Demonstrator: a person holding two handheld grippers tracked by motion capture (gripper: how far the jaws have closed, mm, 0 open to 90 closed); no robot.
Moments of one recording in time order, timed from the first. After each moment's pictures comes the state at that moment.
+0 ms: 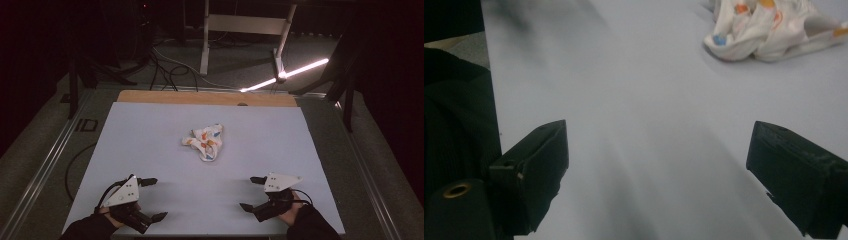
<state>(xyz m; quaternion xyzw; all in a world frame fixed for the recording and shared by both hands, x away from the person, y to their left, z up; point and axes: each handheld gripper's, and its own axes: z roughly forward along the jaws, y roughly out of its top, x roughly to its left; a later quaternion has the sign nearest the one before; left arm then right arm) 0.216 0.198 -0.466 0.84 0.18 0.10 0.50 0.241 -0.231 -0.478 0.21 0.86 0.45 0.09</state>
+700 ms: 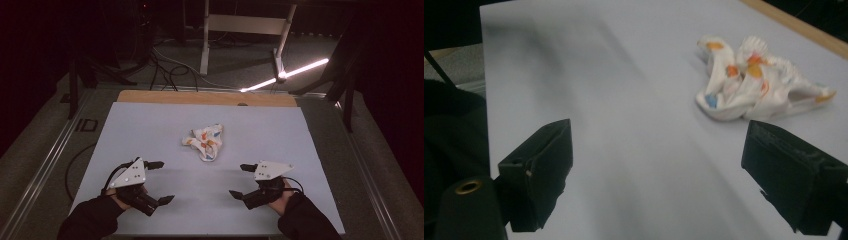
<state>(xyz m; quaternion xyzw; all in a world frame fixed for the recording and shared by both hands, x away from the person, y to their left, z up) 0.248 0.182 -0.436 0.84 0.16 0.11 0.51 0.259 -0.200 -0.445 0.19 0.85 0.47 0.12</state>
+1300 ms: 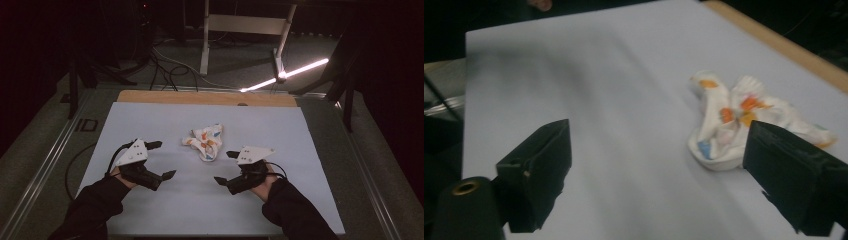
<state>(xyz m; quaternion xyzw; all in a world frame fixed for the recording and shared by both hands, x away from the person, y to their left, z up) 0.294 0.184 -0.431 0.81 0.20 0.17 0.52 0.289 -0.162 -0.431 0.19 0.85 0.47 0.12</state>
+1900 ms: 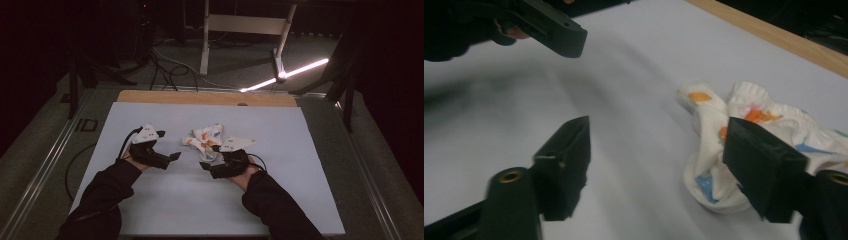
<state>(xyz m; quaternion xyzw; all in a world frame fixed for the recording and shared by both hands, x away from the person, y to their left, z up) 0.353 0.169 -0.452 0.83 0.27 0.16 0.46 0.326 -0.119 -0.455 0.25 0.83 0.48 0.12</state>
